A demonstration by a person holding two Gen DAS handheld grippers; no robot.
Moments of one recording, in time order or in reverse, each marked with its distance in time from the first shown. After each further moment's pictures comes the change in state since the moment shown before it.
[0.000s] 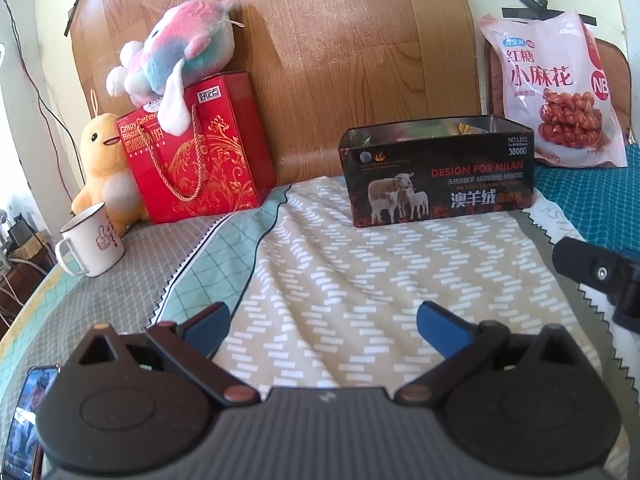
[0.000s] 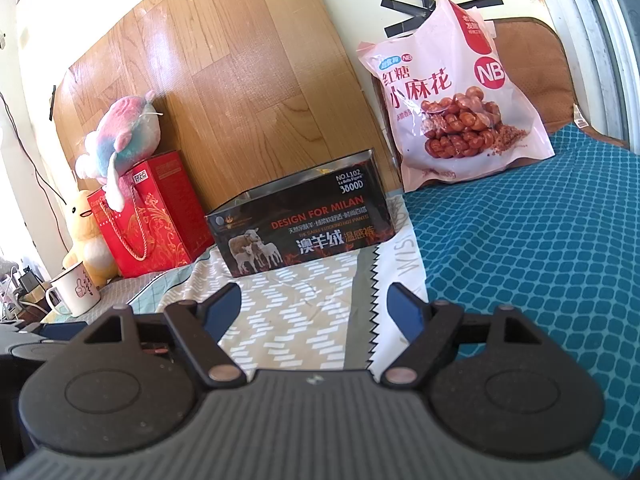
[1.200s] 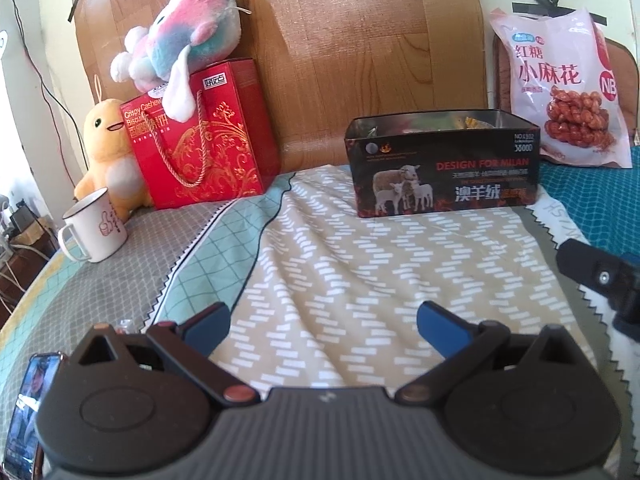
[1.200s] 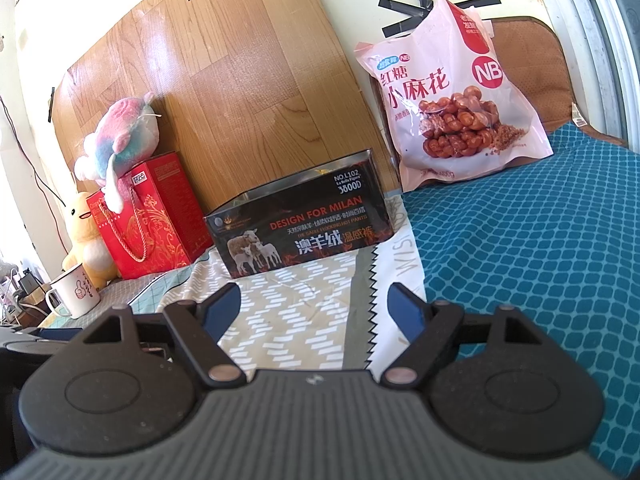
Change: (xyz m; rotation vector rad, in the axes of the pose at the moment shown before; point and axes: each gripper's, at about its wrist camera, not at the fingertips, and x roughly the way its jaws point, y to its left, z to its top) left arm -0.001 0.001 0.004 -0.027 0.046 0.009; right arm 0.000 0.000 0.001 0.004 -0.001 0.000
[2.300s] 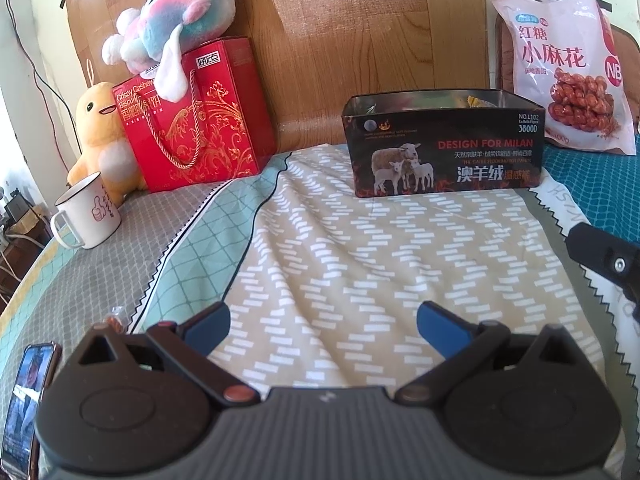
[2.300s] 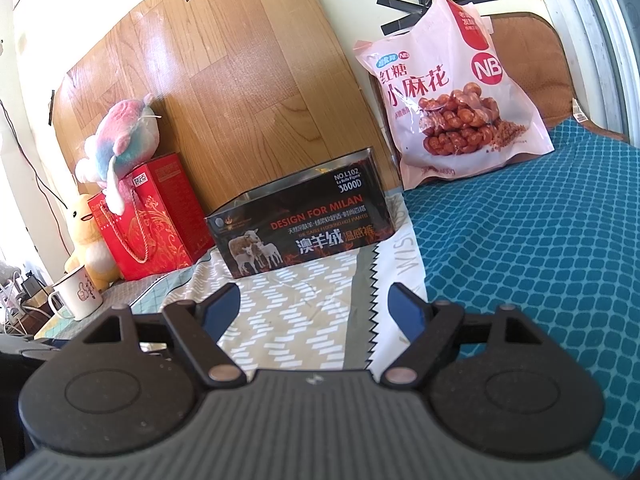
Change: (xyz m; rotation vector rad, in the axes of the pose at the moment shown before) left arm 0.011 -0.001 -0.002 0.005 0.060 -0.004; right arm 0.000 0.000 -0.001 0.009 -0.002 -0.005
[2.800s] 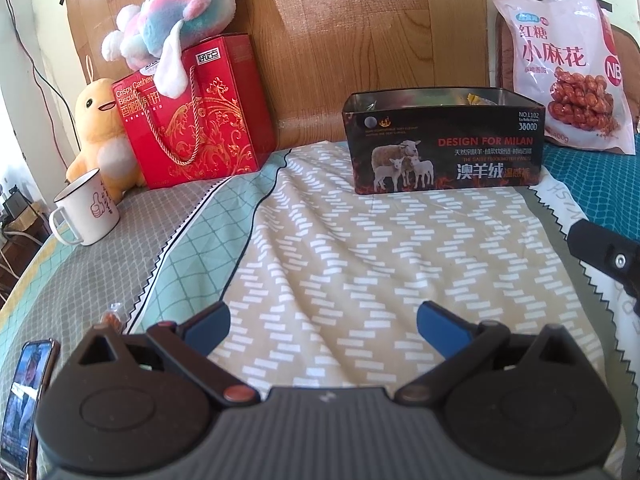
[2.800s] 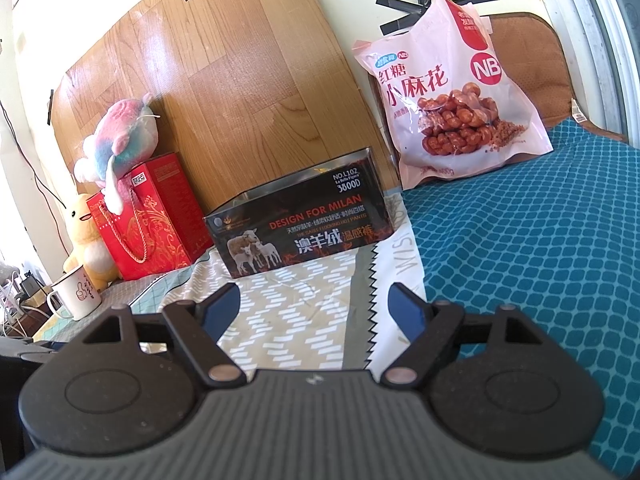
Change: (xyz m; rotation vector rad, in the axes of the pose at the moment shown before) left arm 0.001 0.001 -0.002 -0.005 0.006 -0.004; right arm 0.000 0.001 -0.001 0.002 0.000 -0.001
